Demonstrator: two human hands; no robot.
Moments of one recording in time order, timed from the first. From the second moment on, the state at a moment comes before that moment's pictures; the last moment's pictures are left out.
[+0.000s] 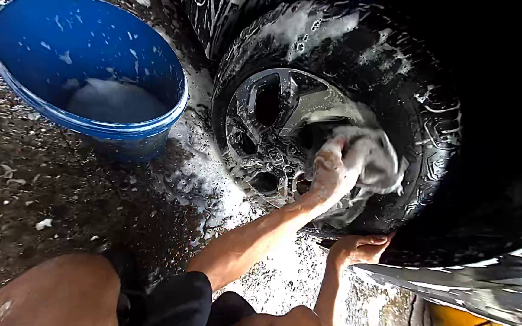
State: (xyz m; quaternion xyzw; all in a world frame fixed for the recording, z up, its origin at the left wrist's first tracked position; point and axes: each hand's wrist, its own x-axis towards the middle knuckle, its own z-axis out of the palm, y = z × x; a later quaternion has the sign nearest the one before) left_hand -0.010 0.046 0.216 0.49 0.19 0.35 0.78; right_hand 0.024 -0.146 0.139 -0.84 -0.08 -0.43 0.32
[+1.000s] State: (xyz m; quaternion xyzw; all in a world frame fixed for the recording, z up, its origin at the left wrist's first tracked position) left_hand 0.006 0.203 0.134 0.61 0.20 0.61 0.46; right_hand 0.032 -0.129 0.211 -0.88 -0.22 -0.38 0.18
